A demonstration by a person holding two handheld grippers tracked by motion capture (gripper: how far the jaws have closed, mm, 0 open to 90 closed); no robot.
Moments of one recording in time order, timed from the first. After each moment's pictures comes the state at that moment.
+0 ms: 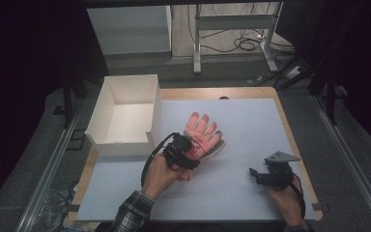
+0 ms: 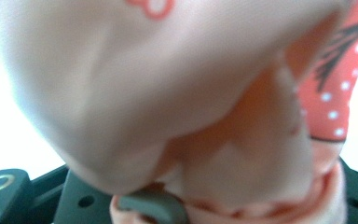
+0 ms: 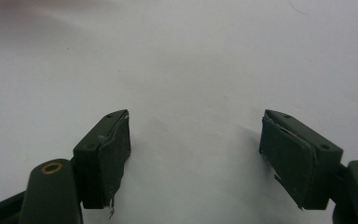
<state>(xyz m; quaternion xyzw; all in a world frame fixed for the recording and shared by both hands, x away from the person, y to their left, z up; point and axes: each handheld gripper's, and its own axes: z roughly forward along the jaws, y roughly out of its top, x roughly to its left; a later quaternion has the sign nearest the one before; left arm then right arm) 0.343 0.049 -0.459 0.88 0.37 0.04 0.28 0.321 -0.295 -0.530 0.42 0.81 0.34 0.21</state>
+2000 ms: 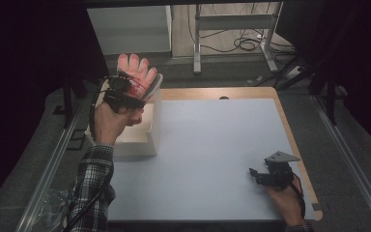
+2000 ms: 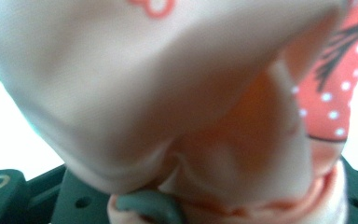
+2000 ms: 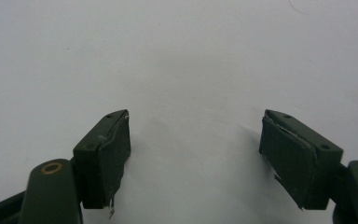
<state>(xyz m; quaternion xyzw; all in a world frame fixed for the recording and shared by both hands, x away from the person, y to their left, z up) 0.422 0.212 -0.349 0.77 0.56 0.16 0.27 0.321 -0.295 -0.530 0.42 0.81 0.34 0.21</state>
